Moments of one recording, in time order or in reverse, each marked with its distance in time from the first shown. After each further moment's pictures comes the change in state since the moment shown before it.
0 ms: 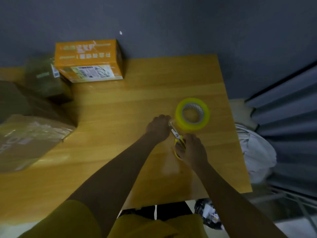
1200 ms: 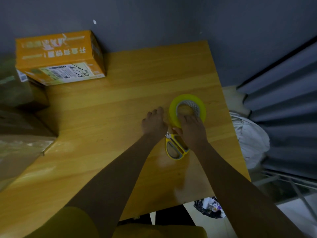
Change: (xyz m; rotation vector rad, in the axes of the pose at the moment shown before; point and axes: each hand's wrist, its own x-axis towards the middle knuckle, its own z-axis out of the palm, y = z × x) left_hand 0.034 0.008 0.023 0.011 0.140 -0.107; right_hand 0.066 0.011 -0.020 -0.410 0.167 -0.168
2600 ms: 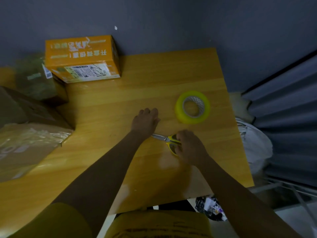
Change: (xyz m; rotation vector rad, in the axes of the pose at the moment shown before) left_hand -0.020 -0.061 -0.039 0.078 0.024 0.144; right_hand -0.049 -0.035 -0.016 0.362 -0.135 -0.119
